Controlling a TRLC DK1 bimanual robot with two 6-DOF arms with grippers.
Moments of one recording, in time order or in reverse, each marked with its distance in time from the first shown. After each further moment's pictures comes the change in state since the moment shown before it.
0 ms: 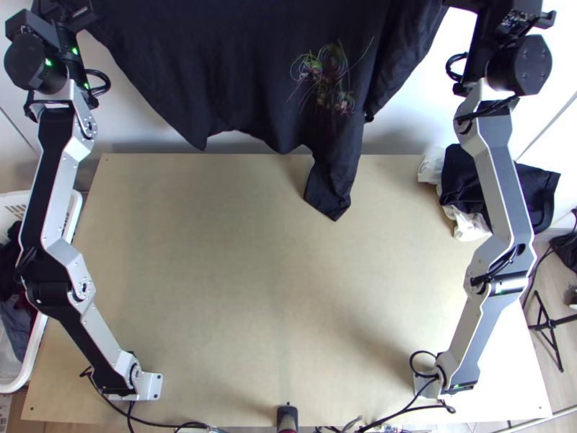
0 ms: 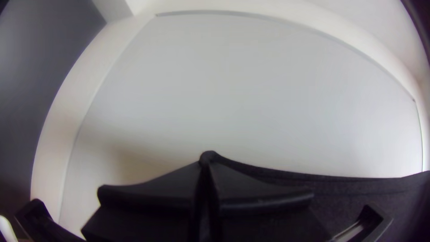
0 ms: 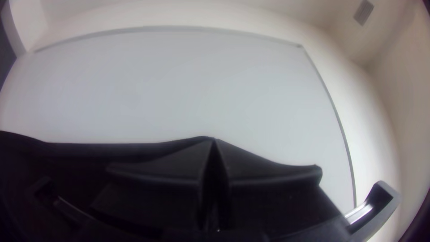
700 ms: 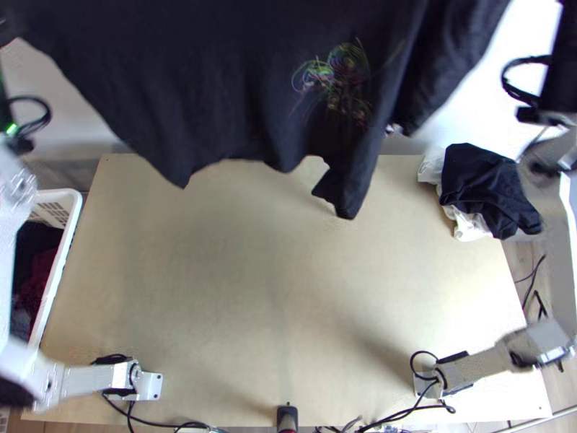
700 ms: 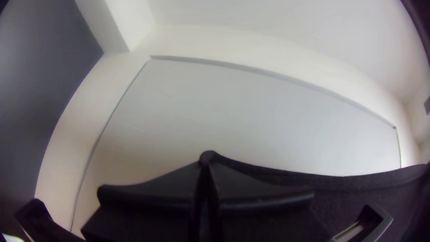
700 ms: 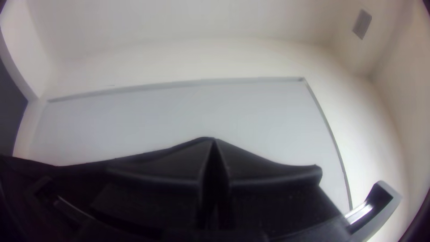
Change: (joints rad) left arm 0.014 -0.520 -0.338 -0.090 0.062 -0.021; right arm 0.147 -0.418 -0.121 -0.214 0.026 0.002
